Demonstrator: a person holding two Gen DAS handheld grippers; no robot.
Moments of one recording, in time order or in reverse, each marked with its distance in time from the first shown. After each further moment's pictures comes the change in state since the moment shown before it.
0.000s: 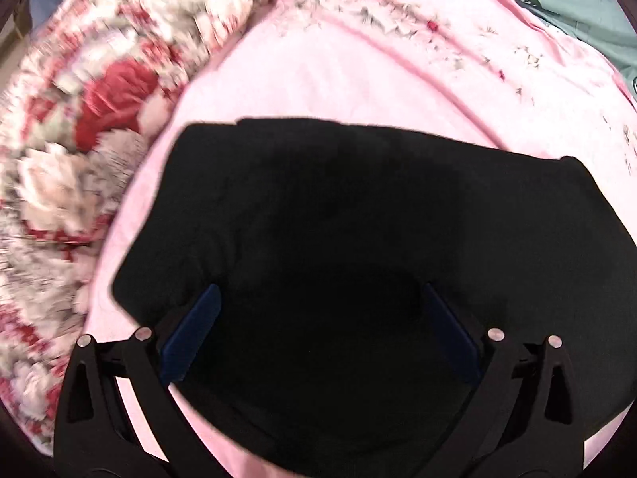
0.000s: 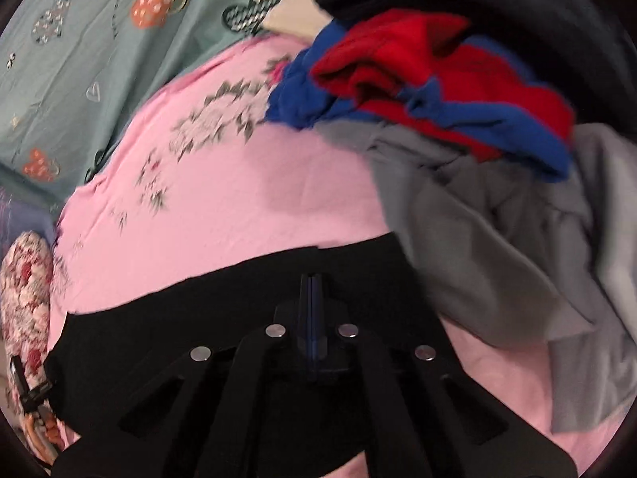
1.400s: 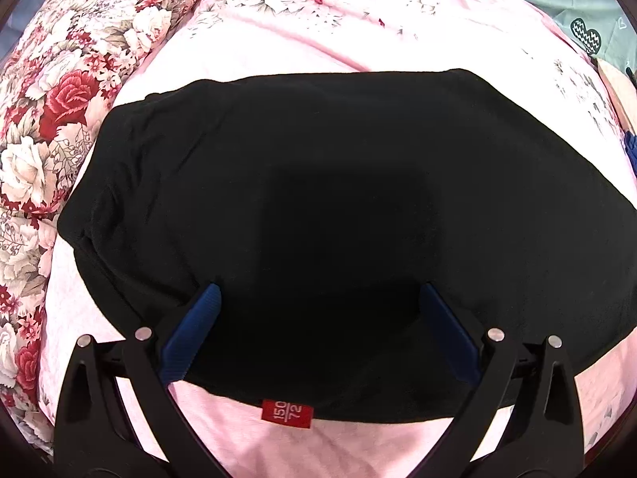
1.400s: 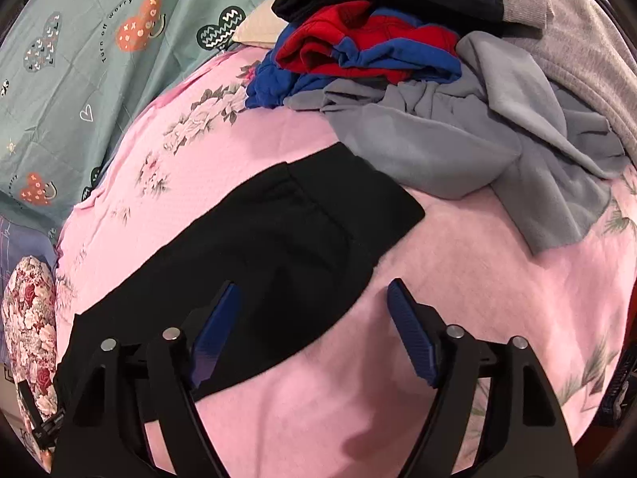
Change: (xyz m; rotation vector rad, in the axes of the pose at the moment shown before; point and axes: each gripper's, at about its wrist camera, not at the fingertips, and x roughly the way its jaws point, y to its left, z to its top) left arm -0.008 -0.056 -0.063 0.128 0.005 -0.138; right arm -0.038 -0.014 -0.061 0.153 -0.051 -0.024
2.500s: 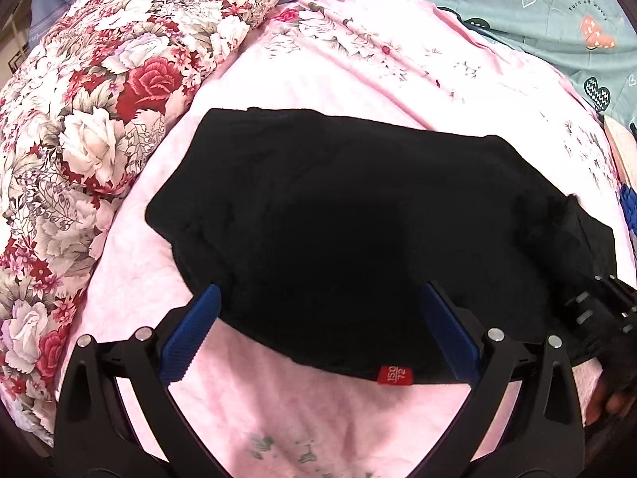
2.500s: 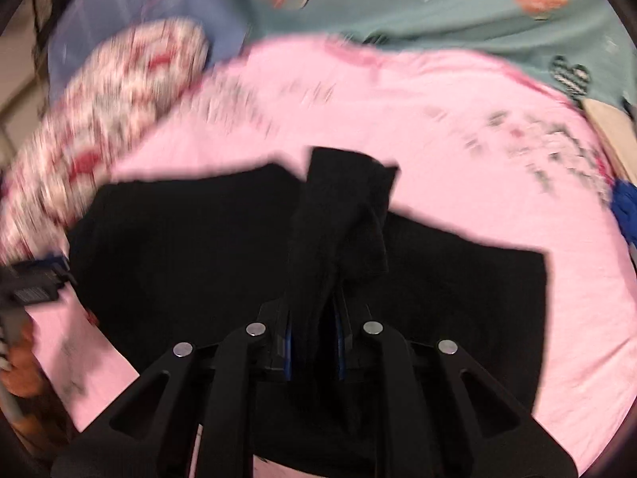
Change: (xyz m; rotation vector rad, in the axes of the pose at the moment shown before) left arm -0.041 0.062 -0.007 -0.120 -0.102 -0.007; right arm 0.066 0.362 -0.178 -0.941 0.236 0.178
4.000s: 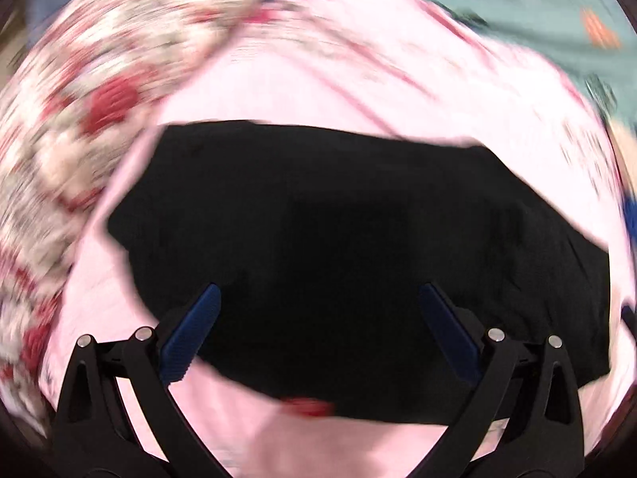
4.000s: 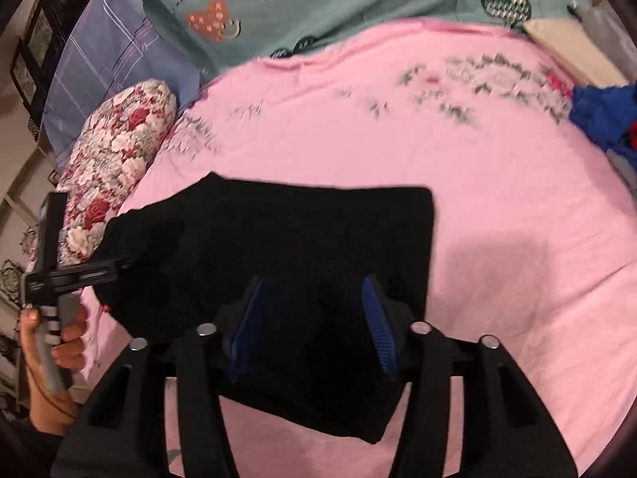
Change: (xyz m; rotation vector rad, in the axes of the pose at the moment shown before) left arm 0.011 -0.023 0.025 -0.107 -0.004 0.035; right arm -0.084 -0.143 -0.065 0.298 -0.169 0.119
